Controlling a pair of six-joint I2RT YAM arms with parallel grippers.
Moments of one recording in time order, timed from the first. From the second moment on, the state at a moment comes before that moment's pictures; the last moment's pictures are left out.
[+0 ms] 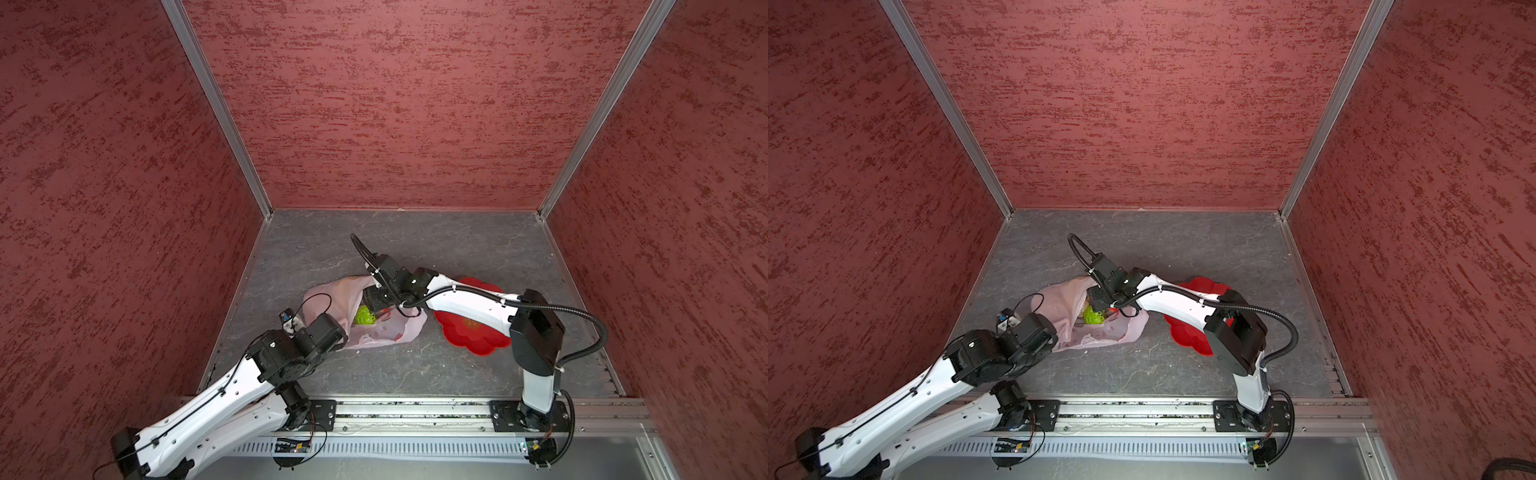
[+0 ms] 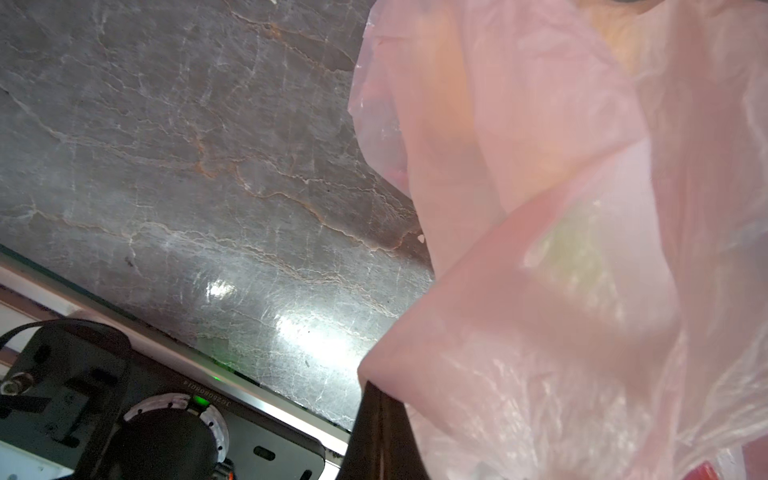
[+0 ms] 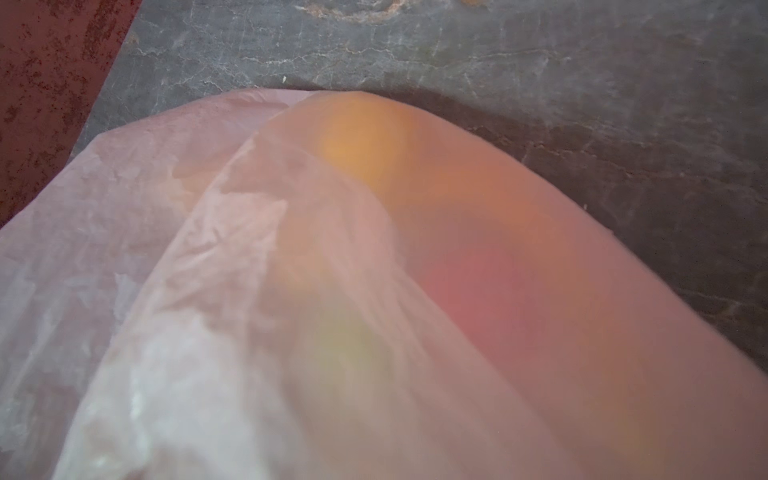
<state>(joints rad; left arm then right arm) -0.83 0.72 0.73 -1.31 -0.36 -1.42 0.97 1.92 1.54 -0.54 -0.01 0.51</state>
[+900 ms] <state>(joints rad) -0.83 0.62 0.62 -1.27 -0.34 -1.47 1.02 2.08 1.61 -0.58 -0.03 0.48</state>
